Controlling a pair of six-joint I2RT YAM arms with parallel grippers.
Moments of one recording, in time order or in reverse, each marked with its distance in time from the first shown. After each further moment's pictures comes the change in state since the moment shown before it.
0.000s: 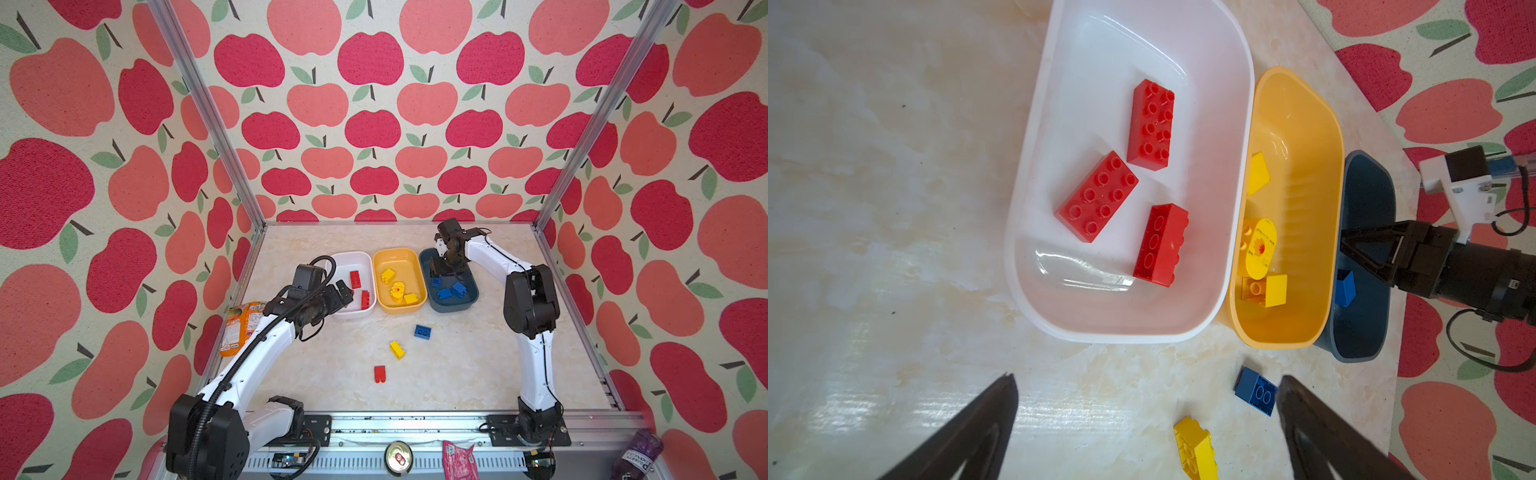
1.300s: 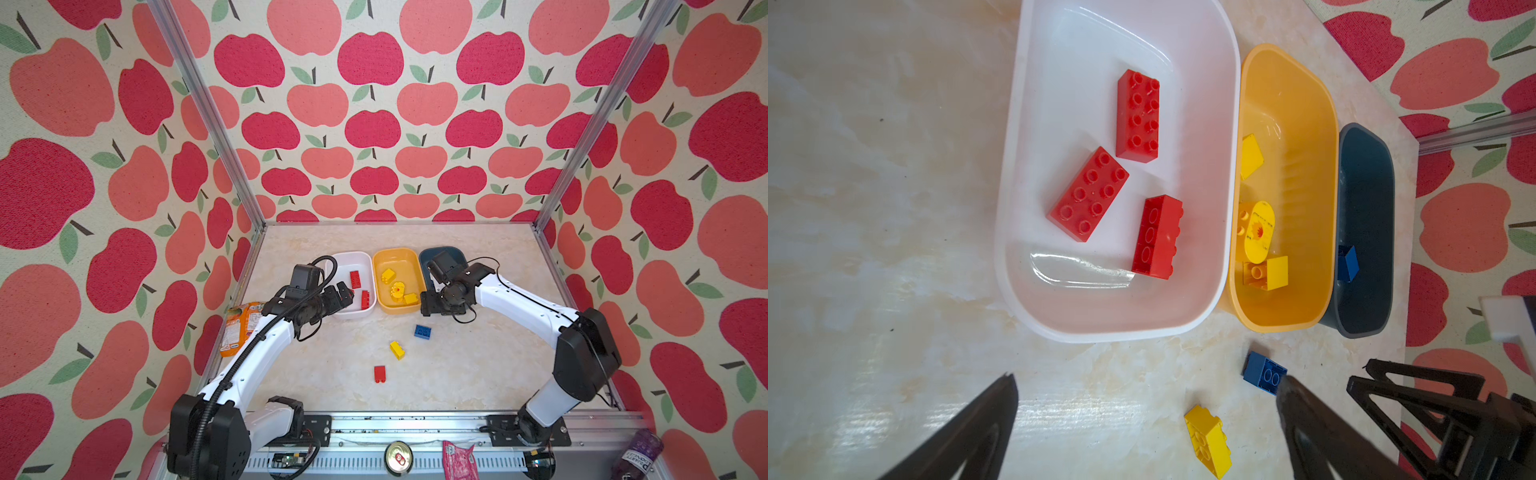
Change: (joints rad) left arm 0.028 0.012 -0.003 0.008 0.066 0.102; right arm 0.314 -0.547 -0.562 0.043 0.075 0.378
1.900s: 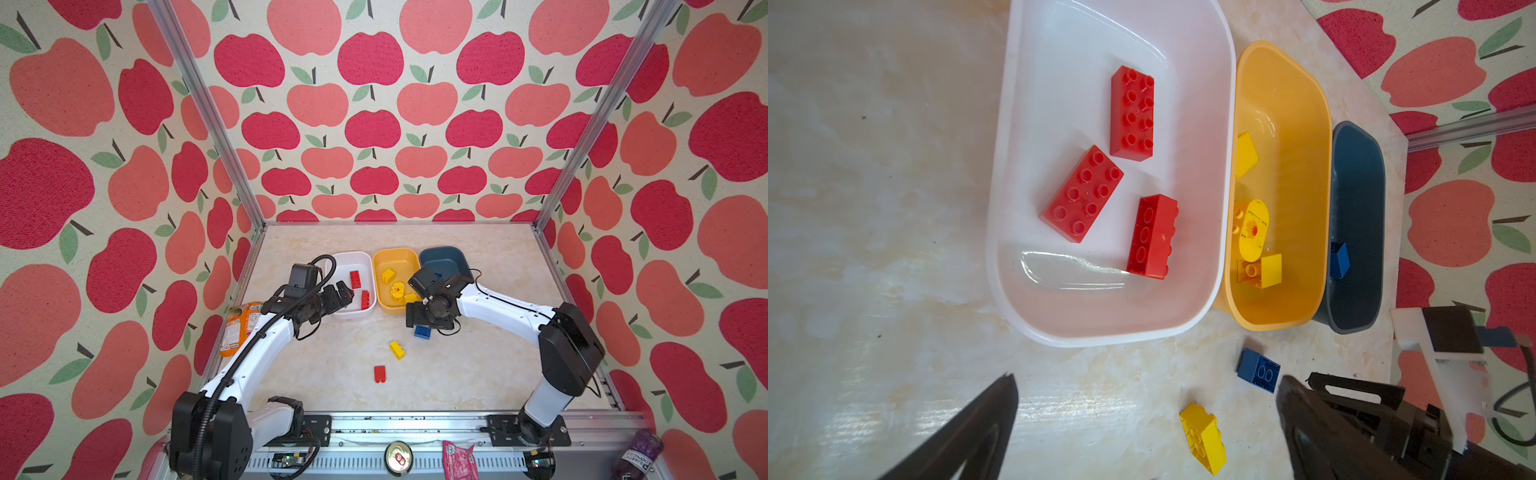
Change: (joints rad) left arm 0.023 0.011 0.000 0.009 0.038 0.009; right arm 0.102 0.081 -0.033 0.056 0.016 0.216
